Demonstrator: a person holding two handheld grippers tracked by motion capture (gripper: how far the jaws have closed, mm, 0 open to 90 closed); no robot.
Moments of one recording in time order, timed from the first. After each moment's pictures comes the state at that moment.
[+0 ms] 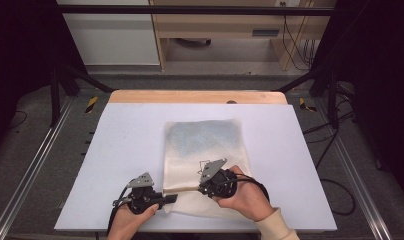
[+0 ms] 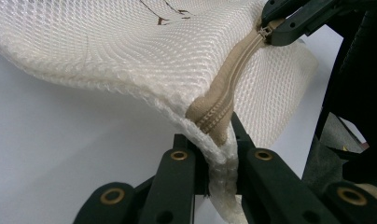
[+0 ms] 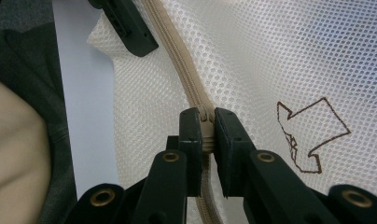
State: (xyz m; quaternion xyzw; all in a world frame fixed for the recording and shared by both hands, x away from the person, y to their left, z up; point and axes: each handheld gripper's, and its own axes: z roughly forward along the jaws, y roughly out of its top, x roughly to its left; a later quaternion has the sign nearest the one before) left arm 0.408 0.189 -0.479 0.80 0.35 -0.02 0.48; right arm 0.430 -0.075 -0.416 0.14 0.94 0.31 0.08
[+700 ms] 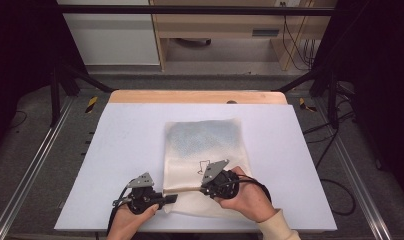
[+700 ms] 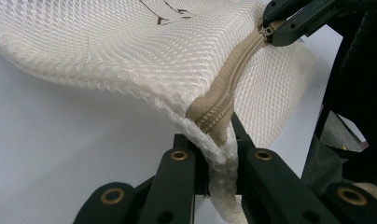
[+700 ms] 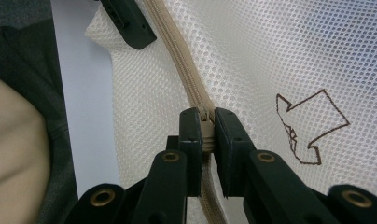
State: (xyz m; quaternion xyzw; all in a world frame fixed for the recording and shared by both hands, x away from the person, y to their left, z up) left arm 0.408 0.189 -0.478 0.80 0.35 -0.02 0.48; right arm 0.428 -0.080 -0.417 0.15 0.94 0.31 0.09
